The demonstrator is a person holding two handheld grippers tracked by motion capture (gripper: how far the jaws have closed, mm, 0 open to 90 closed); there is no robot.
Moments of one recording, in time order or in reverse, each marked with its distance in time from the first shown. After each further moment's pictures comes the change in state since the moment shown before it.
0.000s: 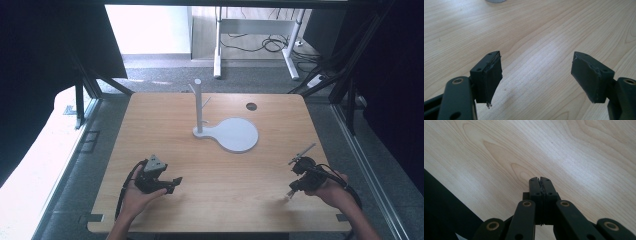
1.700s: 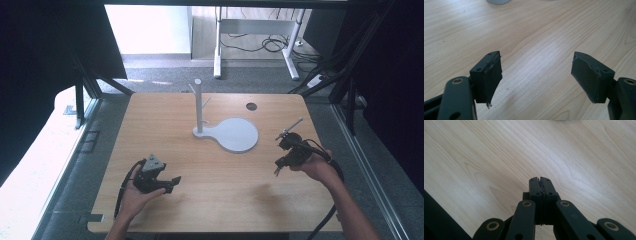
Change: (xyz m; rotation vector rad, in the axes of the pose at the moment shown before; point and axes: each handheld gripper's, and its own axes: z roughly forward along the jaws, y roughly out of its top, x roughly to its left) left arm 0.002 0.000 -0.004 -0.008 0.005 0.000; right arm -0.008 0.069 -0.016 -0.079 0.019 -0.023
